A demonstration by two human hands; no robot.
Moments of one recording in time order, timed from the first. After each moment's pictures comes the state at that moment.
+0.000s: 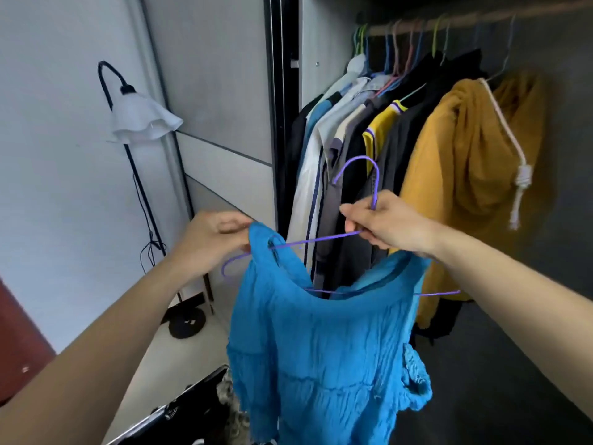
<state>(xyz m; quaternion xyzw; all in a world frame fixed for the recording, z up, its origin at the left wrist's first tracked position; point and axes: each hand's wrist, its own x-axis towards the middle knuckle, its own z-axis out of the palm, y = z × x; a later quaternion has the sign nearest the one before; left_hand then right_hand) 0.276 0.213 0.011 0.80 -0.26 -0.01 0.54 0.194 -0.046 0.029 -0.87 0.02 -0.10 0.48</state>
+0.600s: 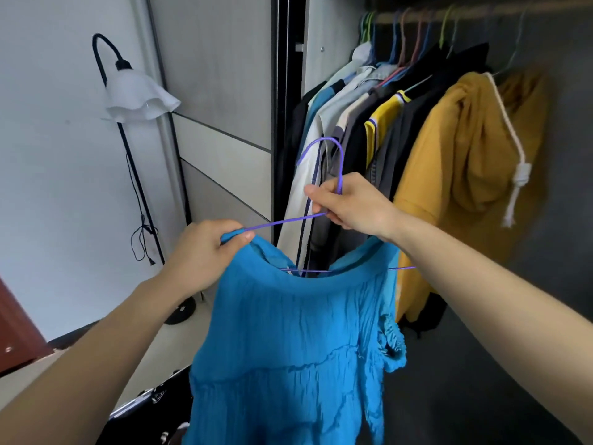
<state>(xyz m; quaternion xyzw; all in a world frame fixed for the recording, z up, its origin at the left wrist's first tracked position) 0.273 0.223 -0.030 0.87 -0.31 0.14 0.36 0.216 -0.016 0.032 -0.89 -0.05 -0.13 0.44</state>
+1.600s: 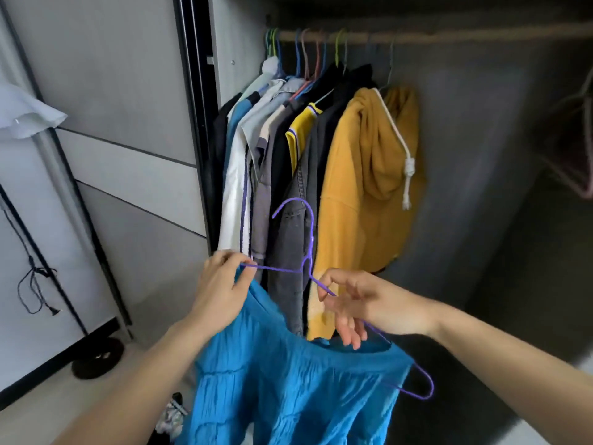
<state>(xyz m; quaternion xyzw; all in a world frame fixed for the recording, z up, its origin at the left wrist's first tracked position) 0.274 0.149 -0.090 0.84 -0.38 0.07 0.39 0.065 -0.023 -0.023 -0.86 0.01 0.05 0.51</state>
